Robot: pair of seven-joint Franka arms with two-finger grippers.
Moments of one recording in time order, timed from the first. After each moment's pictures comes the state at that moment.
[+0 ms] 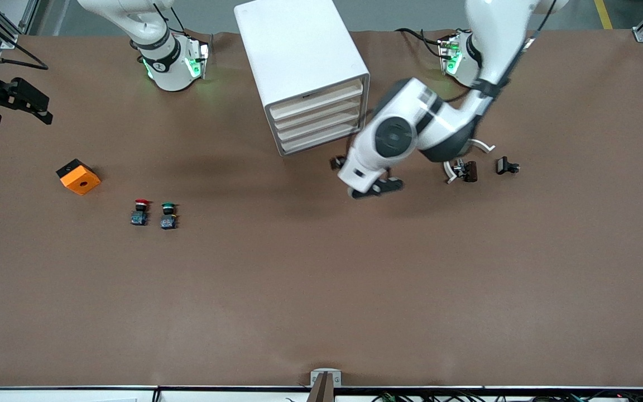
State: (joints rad) left arm -0.26 0.45 -0.39 -1.67 -0.10 1.94 -0.84; right arm 0.03 -0.19 -0.05 -1.73 -0.04 1.54 -0.04
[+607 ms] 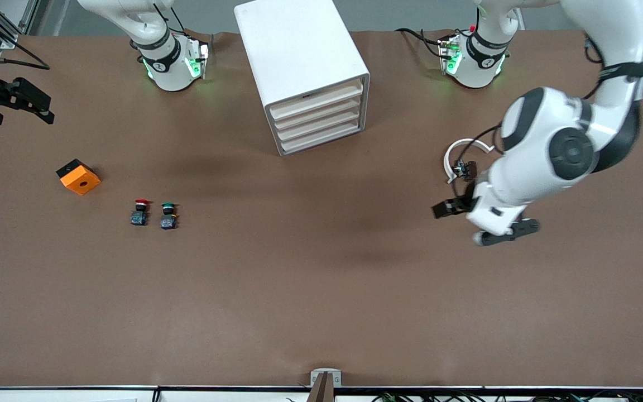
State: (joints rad) left arm 0.07 0.32 -0.39 -1.61 0.00 1.87 -0.57; right arm 0.03 -0.18 -0.04 -1.73 -0.04 1.54 -0.04
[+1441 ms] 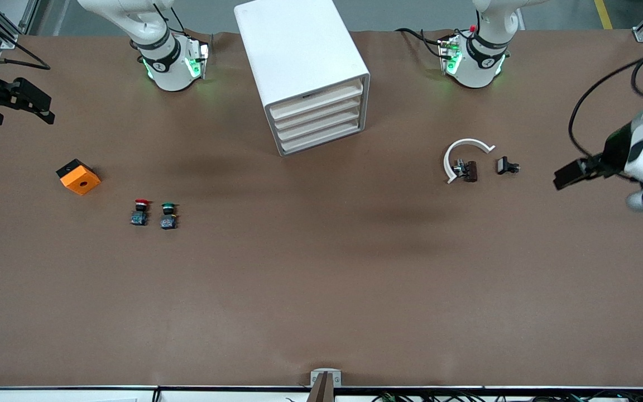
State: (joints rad) left arm 0.25 0.16 -0.39 -1.39 0.08 1.50 -0.36; right arm 0.03 -0.18 -0.04 -1.73 -0.04 1.54 -0.04
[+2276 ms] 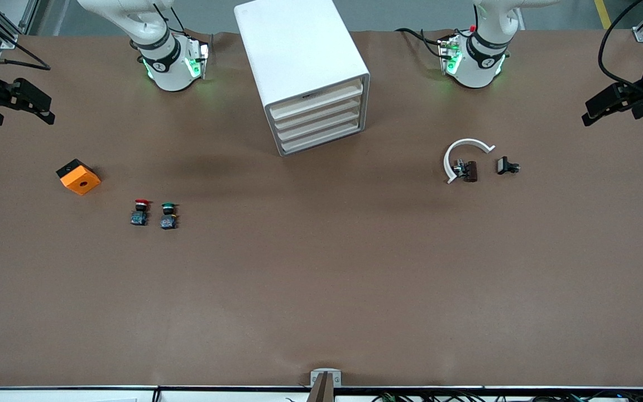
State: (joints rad) left arm 0.01 -0.13 -0.03 -1.66 0.00 1.48 -0.15; right arm 0.03 -0.18 -0.04 -1.73 -0.04 1.54 -0.04
